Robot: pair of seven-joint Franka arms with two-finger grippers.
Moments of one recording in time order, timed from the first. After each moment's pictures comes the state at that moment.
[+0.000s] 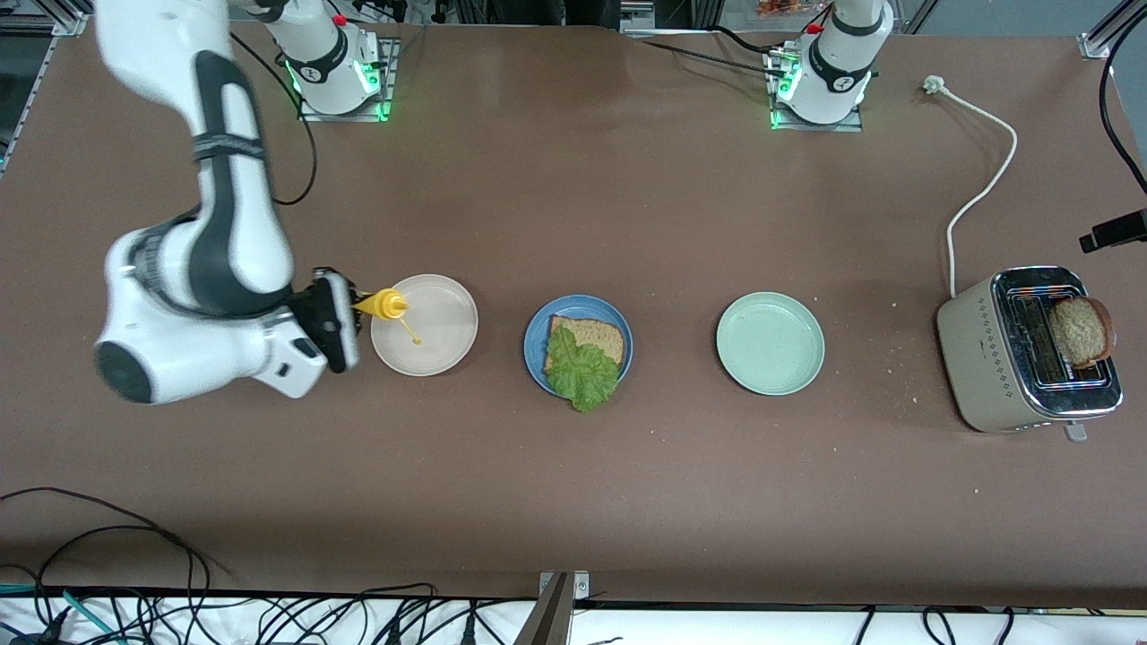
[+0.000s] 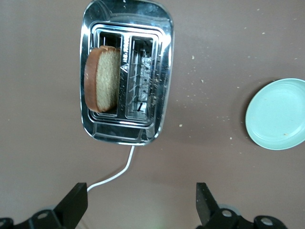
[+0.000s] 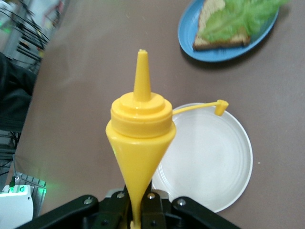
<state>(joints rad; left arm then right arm) 0.28 0.15 0.04 -1.58 0.03 1.55 0.11 0.42 0.69 -0.40 -1.24 0.63 1.34 -1.60</state>
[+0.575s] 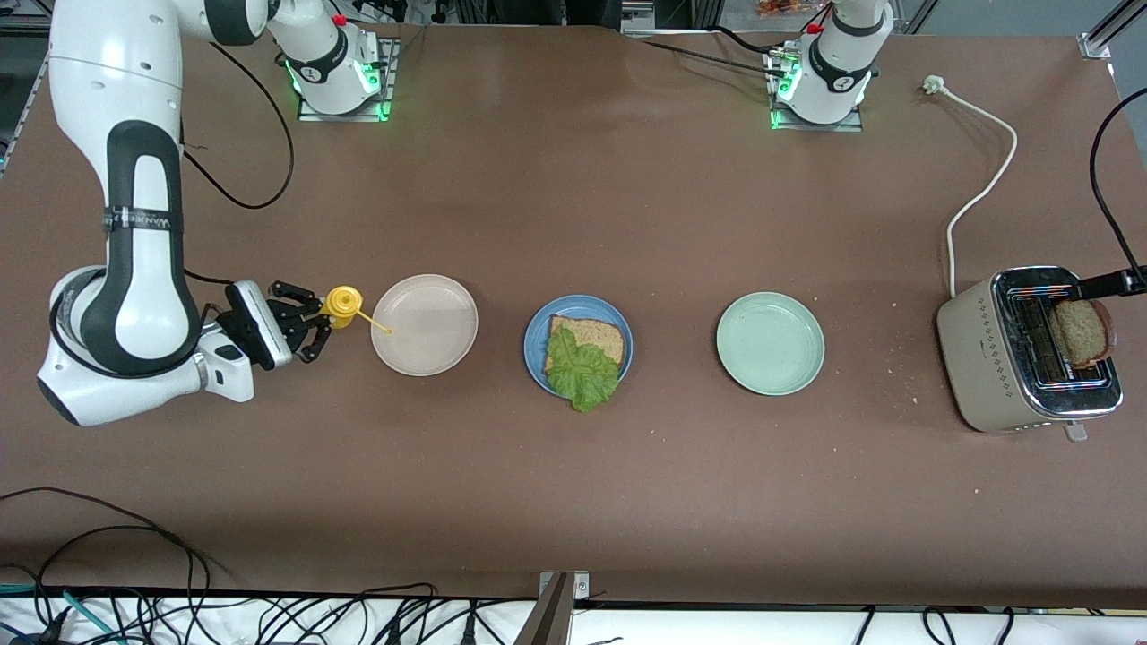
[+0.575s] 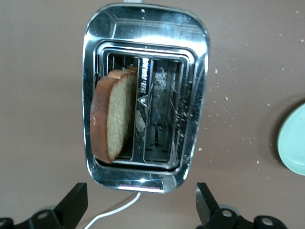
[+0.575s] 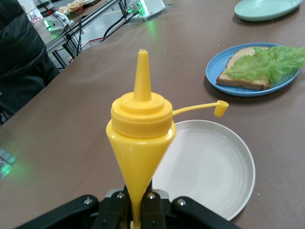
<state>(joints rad) 0.34 0.33 0.04 -1.55 0.03 1.70 0.19 0.24 0.79 -0.39 -1.30 0.82 1.27 -2.14</state>
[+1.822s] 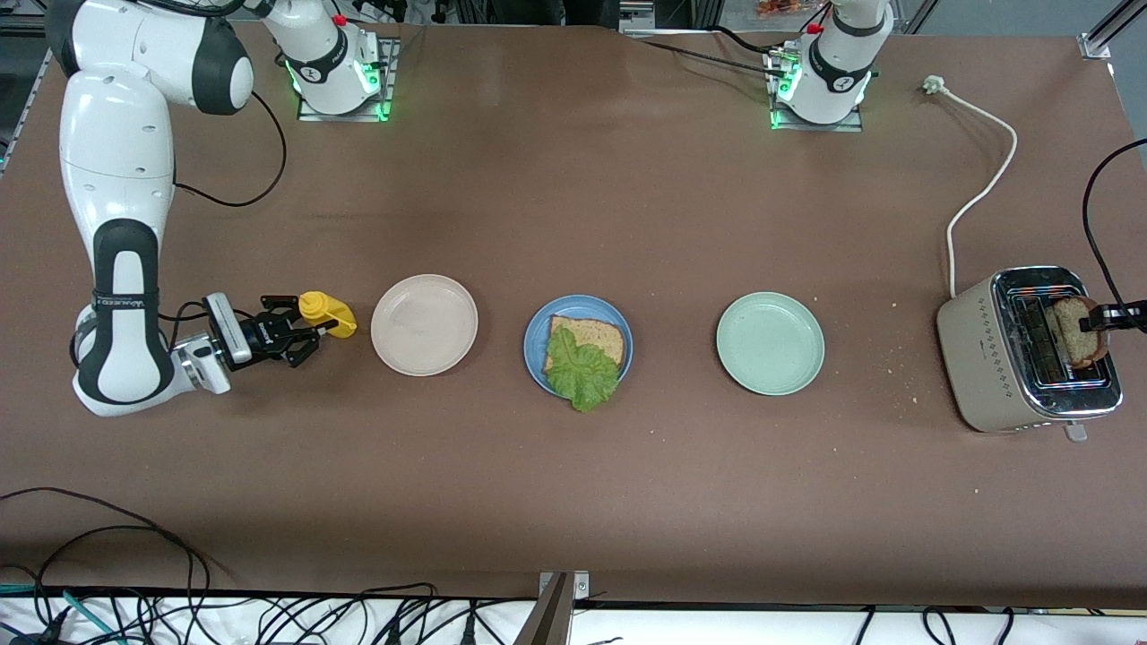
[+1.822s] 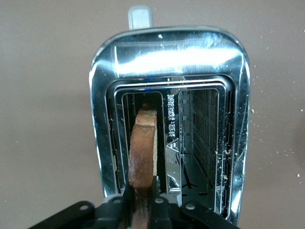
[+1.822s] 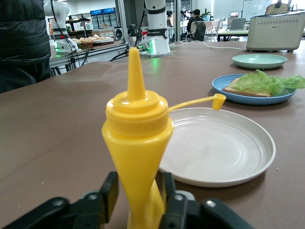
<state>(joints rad) 0.39 0.46 0.03 -1.51 0.03 1.83 0.38 0.05 1.03 -0.38 -1.31 1.00 1.19 -2.61</state>
